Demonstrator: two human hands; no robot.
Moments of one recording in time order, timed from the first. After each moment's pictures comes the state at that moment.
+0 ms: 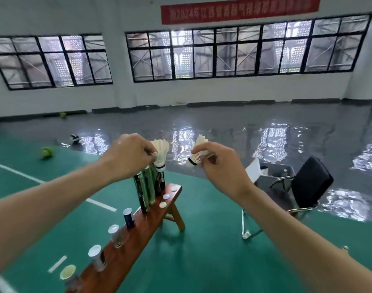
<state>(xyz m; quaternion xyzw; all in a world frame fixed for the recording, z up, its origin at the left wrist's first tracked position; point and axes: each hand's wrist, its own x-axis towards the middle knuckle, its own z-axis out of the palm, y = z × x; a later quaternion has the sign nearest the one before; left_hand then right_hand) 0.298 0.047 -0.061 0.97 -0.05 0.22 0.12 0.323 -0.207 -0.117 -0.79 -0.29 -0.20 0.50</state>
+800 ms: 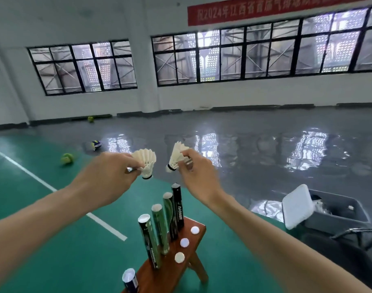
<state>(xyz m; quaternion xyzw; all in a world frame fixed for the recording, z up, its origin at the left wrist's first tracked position) 0.649 0.218 -0.066 0.96 -0.01 0.27 0.05 0.774 0.017 -0.137 -0.78 -0.31 -0.21 0.50</state>
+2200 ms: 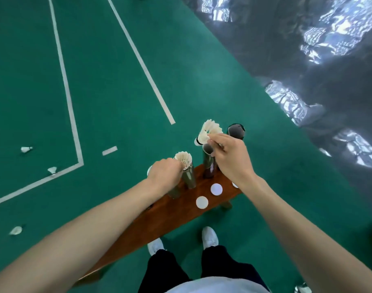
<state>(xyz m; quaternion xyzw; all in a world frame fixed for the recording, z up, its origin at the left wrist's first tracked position) 1.025 0.362 -0.476 0.94 0.29 -0.19 0.07 1.183 0.232 -0.435 -0.78 -0.41 0.17 0.44</state>
